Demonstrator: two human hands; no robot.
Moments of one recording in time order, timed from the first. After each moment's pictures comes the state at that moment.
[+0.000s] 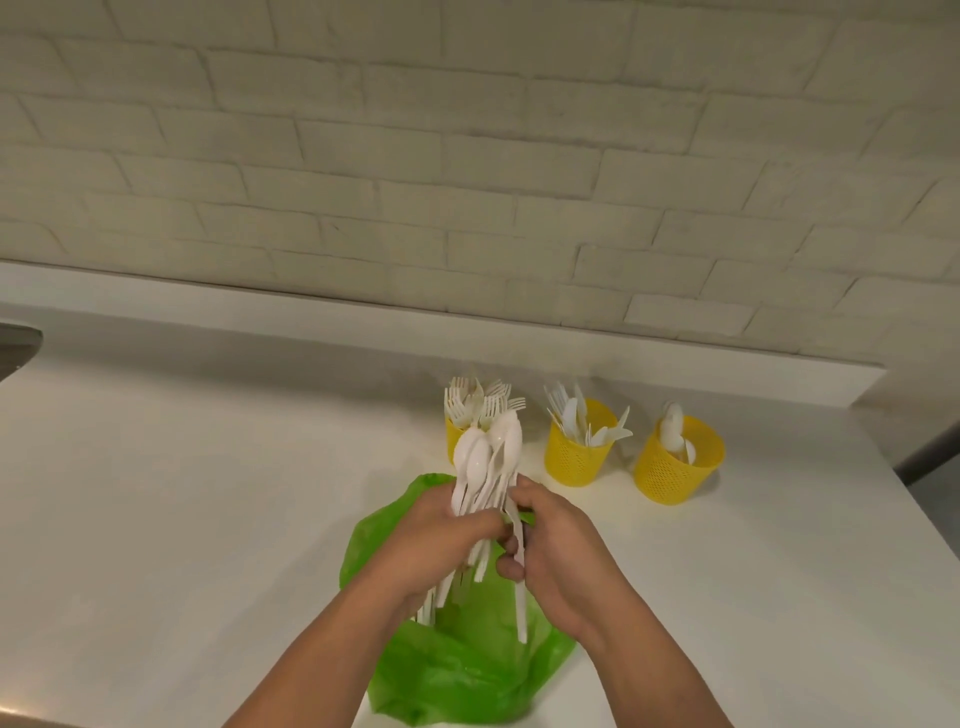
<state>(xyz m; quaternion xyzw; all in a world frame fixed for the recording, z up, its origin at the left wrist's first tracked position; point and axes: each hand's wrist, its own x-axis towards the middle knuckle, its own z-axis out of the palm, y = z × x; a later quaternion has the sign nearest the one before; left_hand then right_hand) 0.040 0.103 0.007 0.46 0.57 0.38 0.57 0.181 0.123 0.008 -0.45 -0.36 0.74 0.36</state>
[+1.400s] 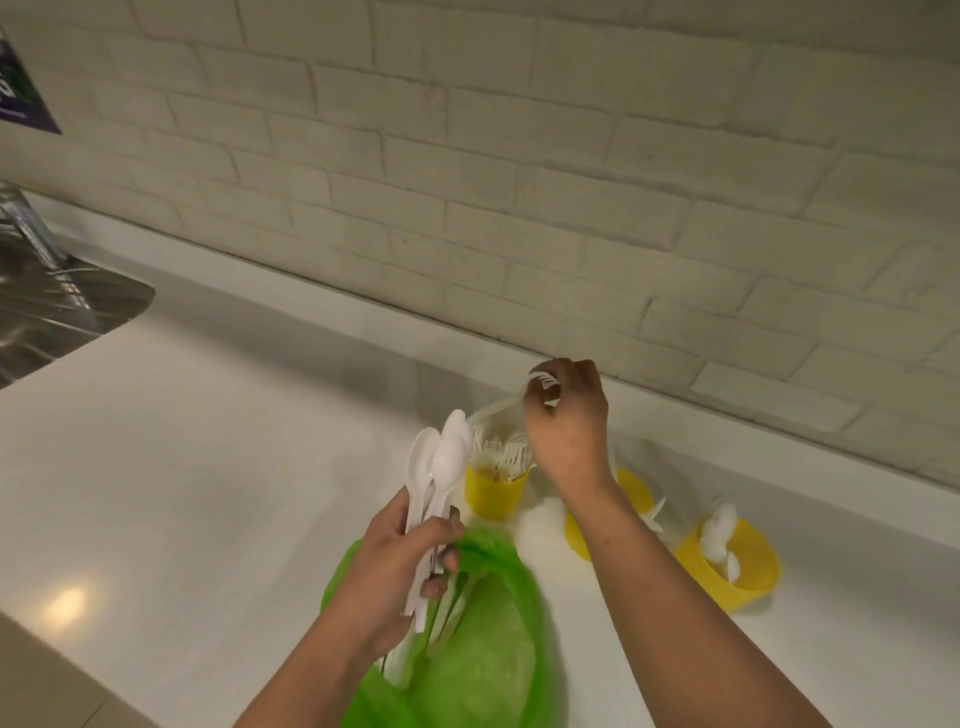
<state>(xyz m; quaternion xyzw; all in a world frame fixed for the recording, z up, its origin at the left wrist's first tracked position) 0.045 0.121 -0.003 0.22 0.50 0.62 0.56 0.152 0.307 0.030 -0.45 -0.72 0.20 0.49</state>
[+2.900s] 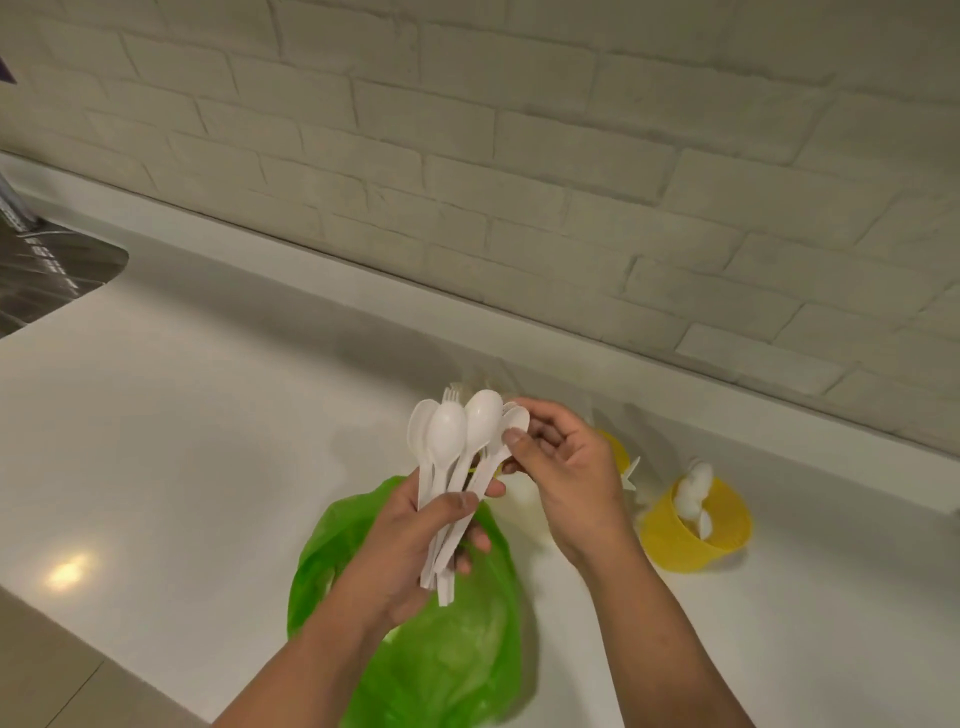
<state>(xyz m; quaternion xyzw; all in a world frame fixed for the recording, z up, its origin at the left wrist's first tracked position) 0.087 0.129 -0.002 0.23 0.45 0.62 0.59 0.215 0.232 0.024 -0.33 -0.54 0.64 0.44</state>
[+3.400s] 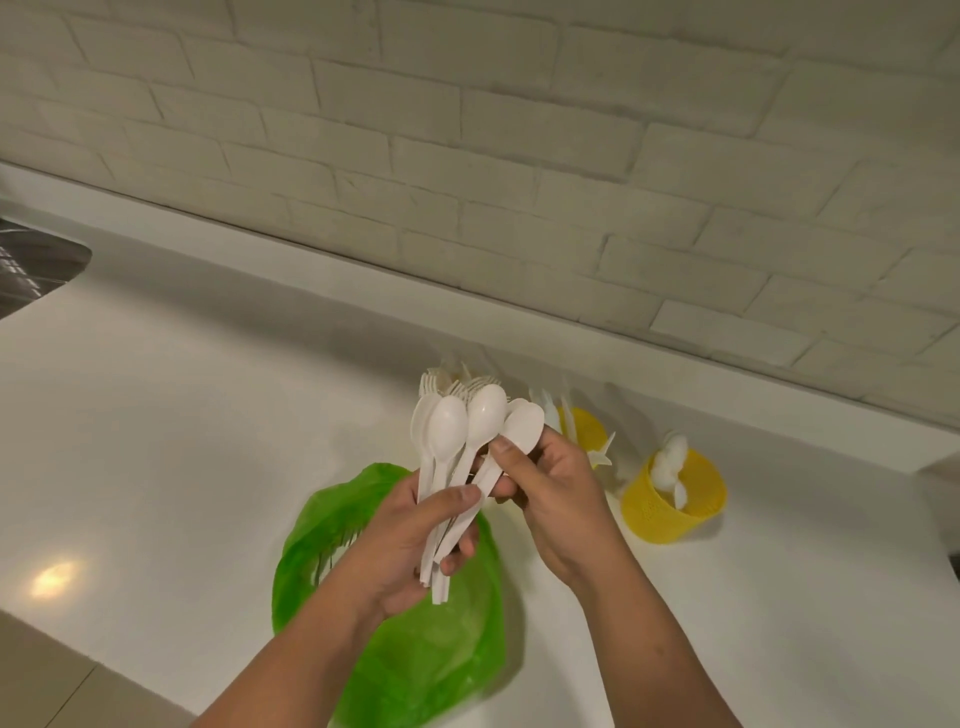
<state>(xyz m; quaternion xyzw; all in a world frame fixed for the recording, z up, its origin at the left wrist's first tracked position) 0.100 0.129 -0.001 0.22 0.42 0.59 0.65 0.238 0.209 0.015 -0.35 -0.51 0.69 0.38</state>
